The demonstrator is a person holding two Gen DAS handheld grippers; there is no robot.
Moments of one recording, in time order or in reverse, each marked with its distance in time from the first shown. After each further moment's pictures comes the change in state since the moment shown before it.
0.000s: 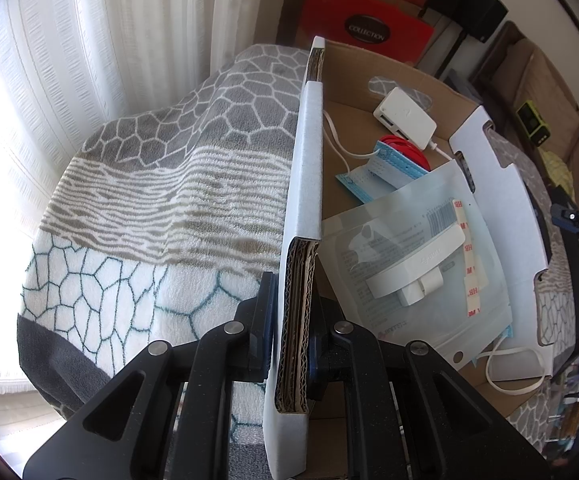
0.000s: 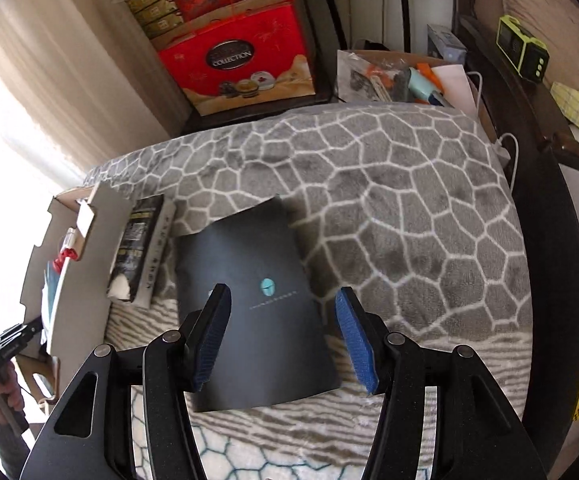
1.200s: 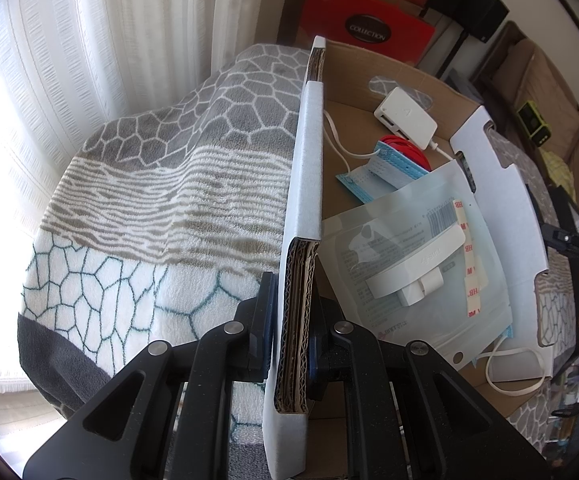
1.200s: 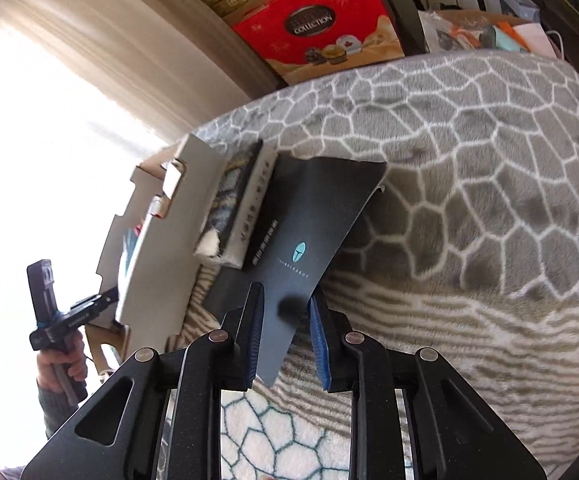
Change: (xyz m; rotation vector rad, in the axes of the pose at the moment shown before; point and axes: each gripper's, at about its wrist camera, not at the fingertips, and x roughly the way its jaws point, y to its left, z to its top) left arm -0.003 0.002 0.000 -0.002 0.000 0.001; right arm 0.030 0.026 -0.023 -0.004 0.095 0.357
